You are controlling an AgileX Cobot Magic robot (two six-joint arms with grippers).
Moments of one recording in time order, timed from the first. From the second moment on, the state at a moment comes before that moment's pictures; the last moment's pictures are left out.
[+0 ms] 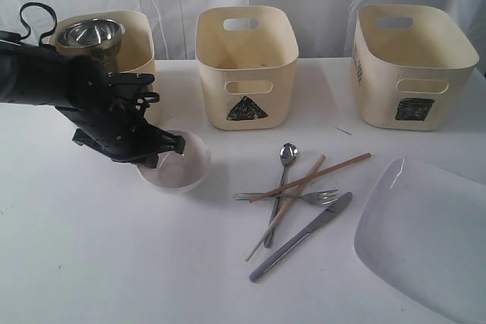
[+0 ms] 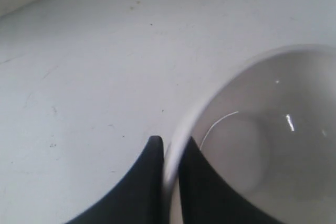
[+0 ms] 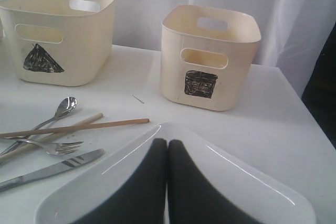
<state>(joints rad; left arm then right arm) -0.42 1.93 -1.22 -0.14 0.49 -0.06 0.01 0.05 -0.01 -0.23 0.19 0.15</state>
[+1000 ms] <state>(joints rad) -0.18 1.64 -1.39 0.04 0.39 0.00 0.01 0.05 -0.01 -0.23 0.19 0.15</state>
